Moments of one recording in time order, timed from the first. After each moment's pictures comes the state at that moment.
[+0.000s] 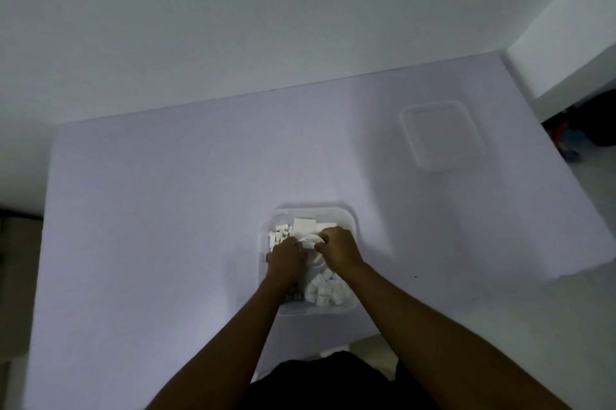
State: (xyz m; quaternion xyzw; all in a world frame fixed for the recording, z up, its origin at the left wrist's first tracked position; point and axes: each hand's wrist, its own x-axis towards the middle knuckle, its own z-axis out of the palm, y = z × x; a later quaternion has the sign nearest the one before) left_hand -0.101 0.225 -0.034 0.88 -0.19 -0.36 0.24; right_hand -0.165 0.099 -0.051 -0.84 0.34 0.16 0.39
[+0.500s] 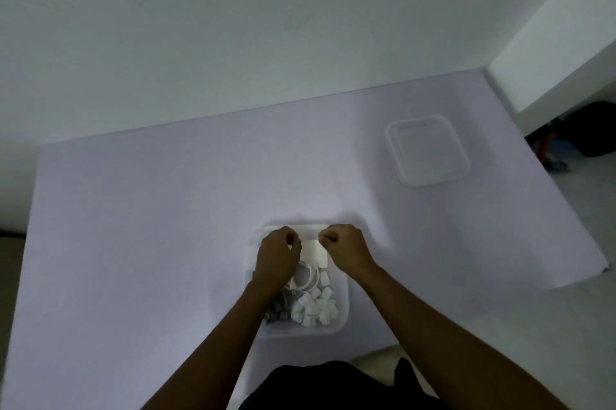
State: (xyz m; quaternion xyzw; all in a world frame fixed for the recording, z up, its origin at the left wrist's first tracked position) left_hand -0.085 0.192 0.000 0.89 -0.19 -0.24 0.33; right_hand -0.172 0.047 -0.016 -0.84 0.33 0.04 0.43
